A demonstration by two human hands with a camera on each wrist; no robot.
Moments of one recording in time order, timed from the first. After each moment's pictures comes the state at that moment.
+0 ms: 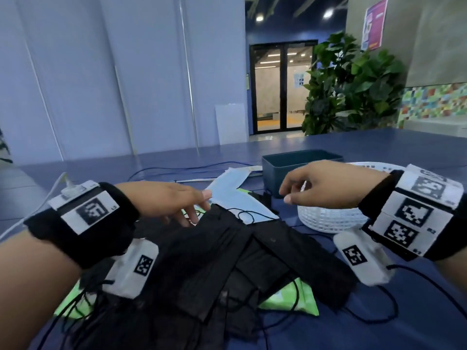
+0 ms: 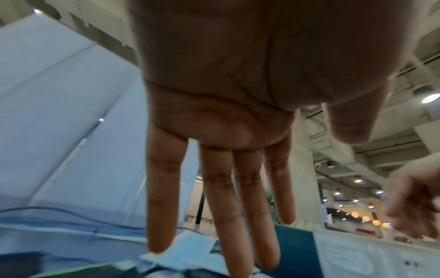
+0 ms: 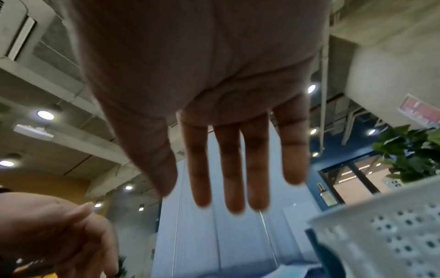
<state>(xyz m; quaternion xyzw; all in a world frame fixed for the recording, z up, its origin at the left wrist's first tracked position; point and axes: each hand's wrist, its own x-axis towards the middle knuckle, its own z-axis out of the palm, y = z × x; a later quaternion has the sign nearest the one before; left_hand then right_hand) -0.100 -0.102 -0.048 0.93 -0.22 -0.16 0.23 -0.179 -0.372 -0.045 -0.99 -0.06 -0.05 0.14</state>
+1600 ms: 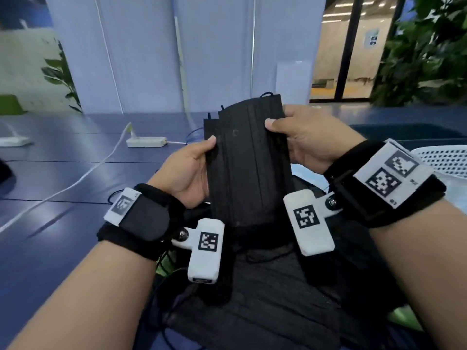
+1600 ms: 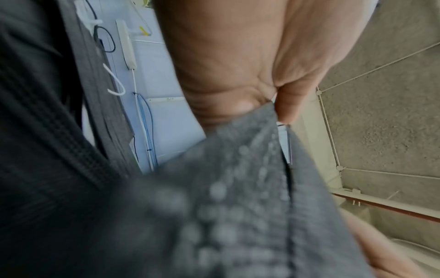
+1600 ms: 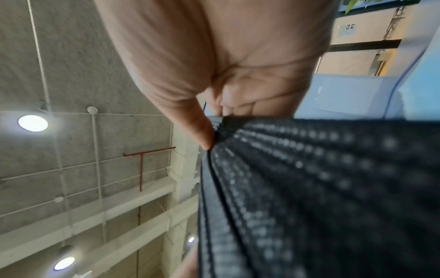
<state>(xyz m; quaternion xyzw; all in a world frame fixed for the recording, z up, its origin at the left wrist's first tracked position) -0.064 -0.019 -0.100 0.56 -0.11 -0.15 0.81 -0.069 -0.209 -0.059 -0.72 -0.15 0.00 0.68</state>
